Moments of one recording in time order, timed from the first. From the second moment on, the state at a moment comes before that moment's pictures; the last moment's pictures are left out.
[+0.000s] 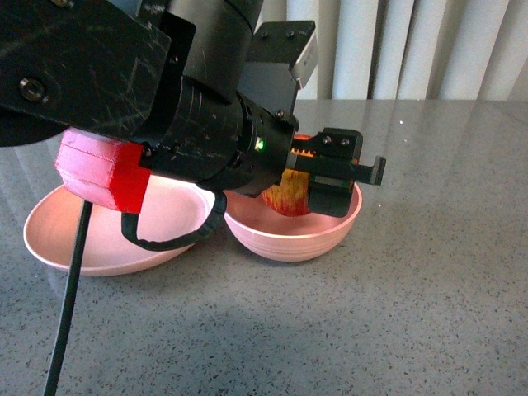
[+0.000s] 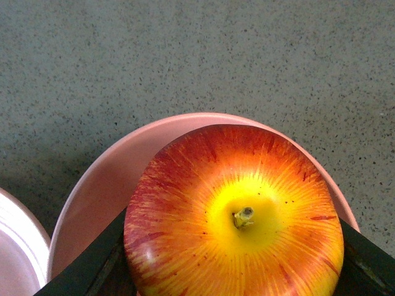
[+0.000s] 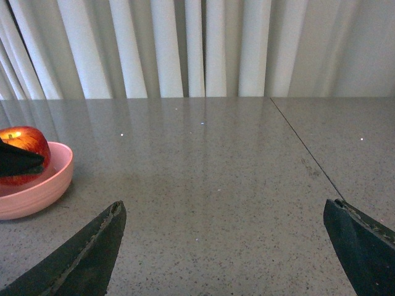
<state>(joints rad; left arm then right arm) -0.55 1.83 1.08 0.17 -0.04 -0.08 0.00 0.00 0.01 0.00 0.00 0.01</state>
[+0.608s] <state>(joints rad) -0.52 1.87 1.13 0.20 0.01 -0.13 0.00 0.00 0.01 0.00 0.00 0.01</state>
